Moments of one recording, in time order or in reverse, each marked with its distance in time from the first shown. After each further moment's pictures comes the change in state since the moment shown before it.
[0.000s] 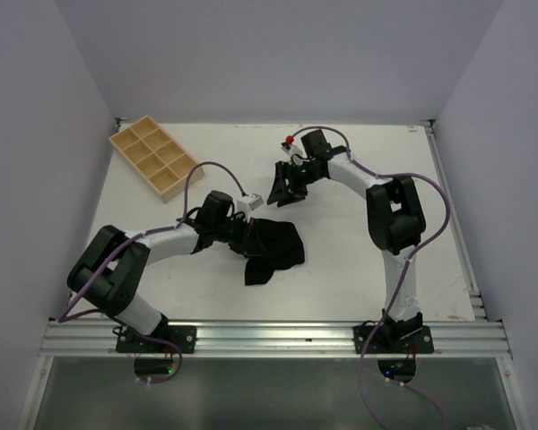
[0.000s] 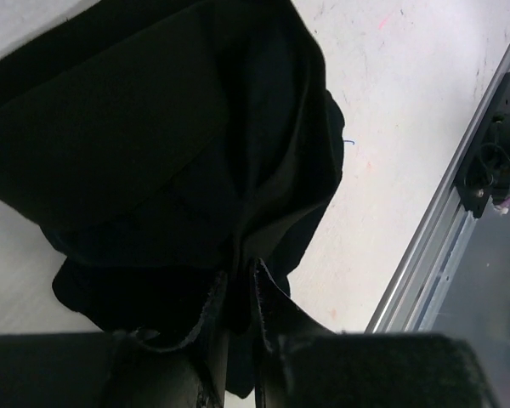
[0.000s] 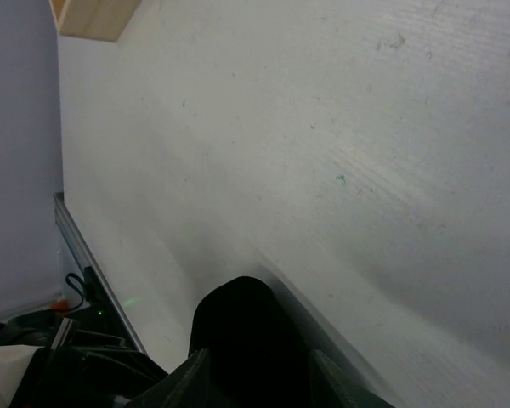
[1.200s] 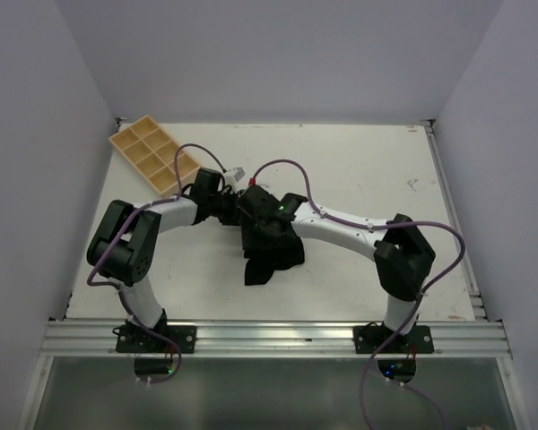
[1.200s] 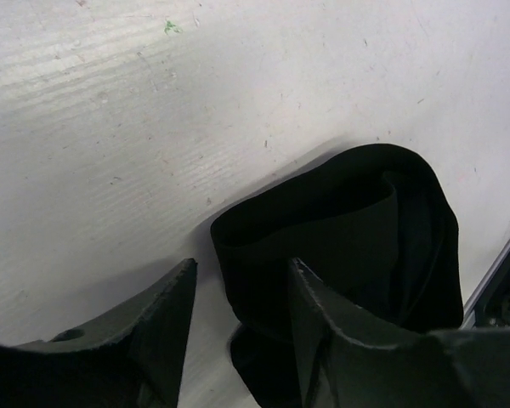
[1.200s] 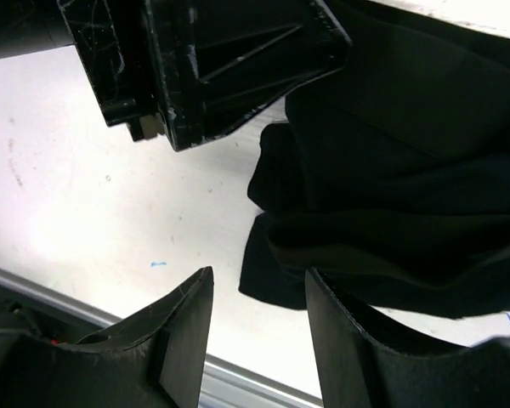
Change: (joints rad) left arm 0.180 0.213 0.221 -0.063 -0.093 -0.096; right arm 0.543 -0.348 -0.244 -0.103 0.832 0.478
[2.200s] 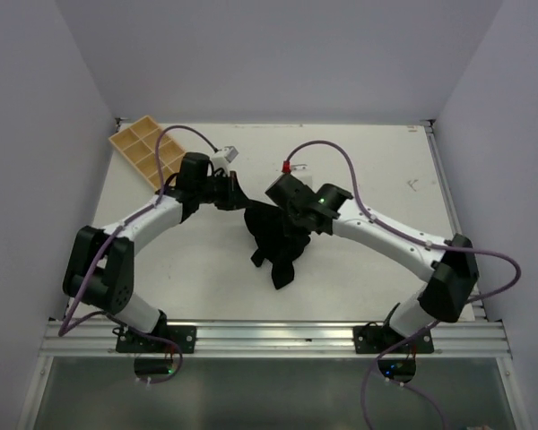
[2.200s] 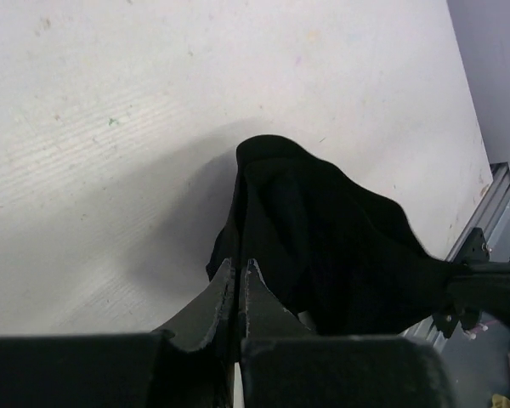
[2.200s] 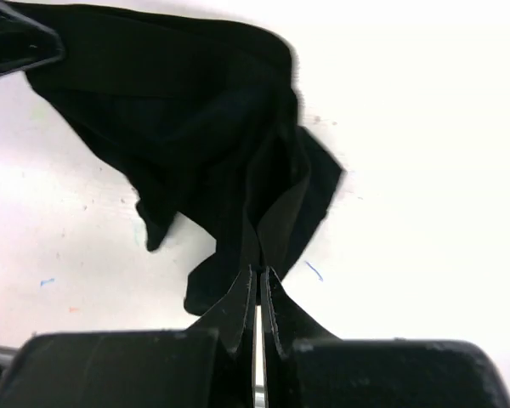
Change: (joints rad) left arm 0.015 -0.182 0.040 -0.053 0.047 -0.002; right arm -0.028 -0.172 -0.003 -0.239 0.298 -0.087
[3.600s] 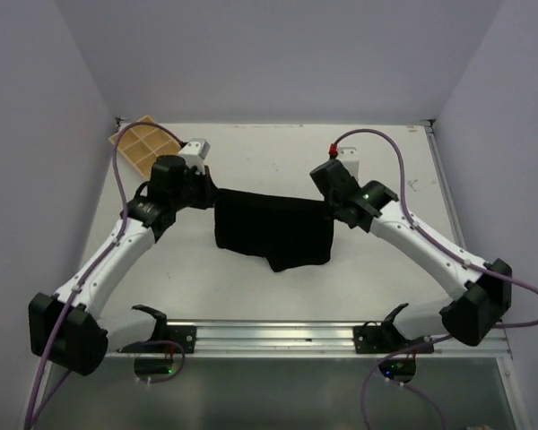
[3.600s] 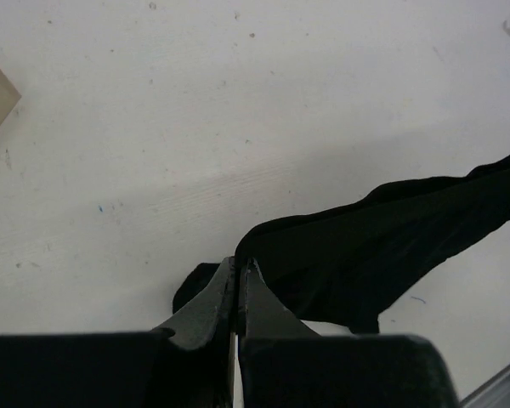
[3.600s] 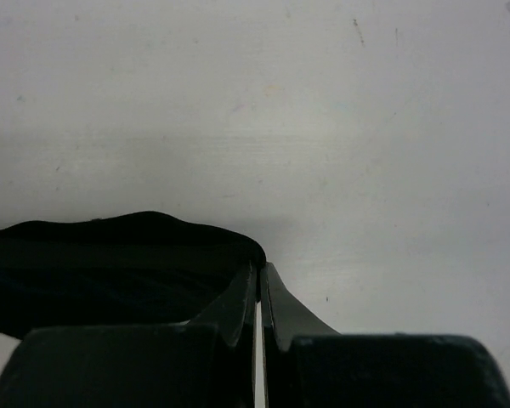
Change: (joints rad) left arm 0.002 -0.465 -0.006 -0.294 -0.406 0.085; right arm -0.194 -0.307 -0.147 0.025 0.191 -0.159
